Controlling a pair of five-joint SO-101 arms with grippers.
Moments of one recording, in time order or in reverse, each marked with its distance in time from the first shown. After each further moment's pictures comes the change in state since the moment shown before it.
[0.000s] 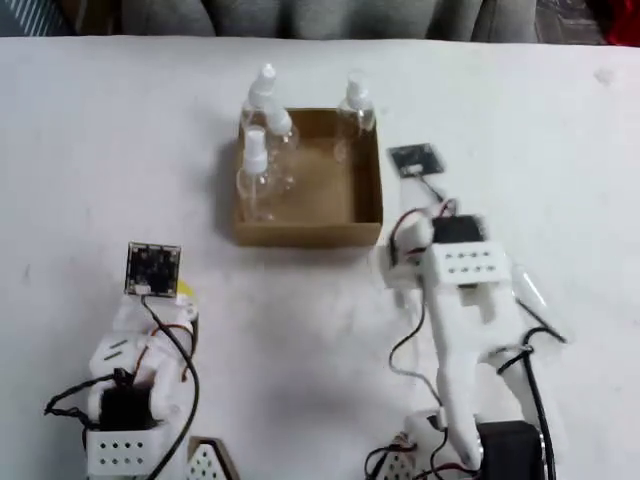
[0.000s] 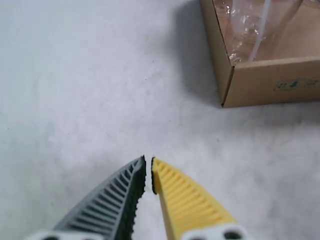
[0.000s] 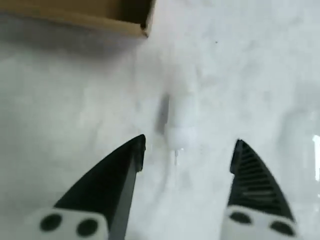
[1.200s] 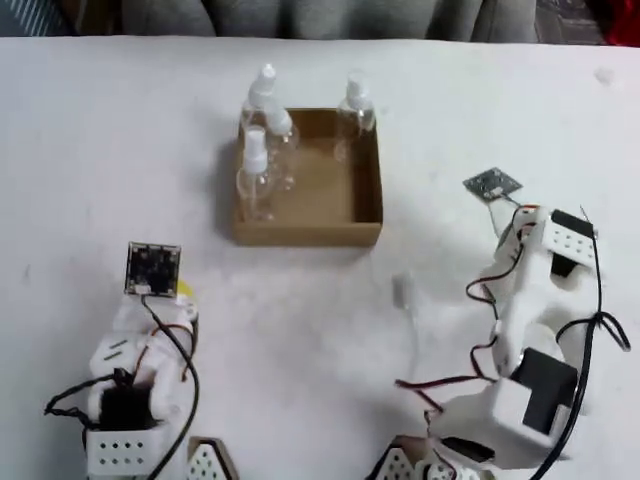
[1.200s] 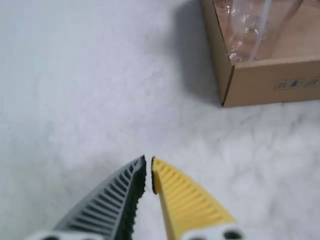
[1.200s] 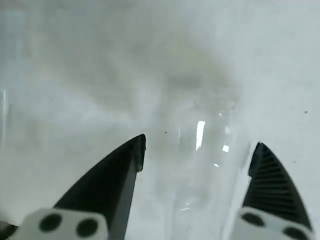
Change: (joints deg) left arm 0.0 0.0 0.0 0.0 0.0; right arm 31.3 21.0 -8.4 -5.0 47.3
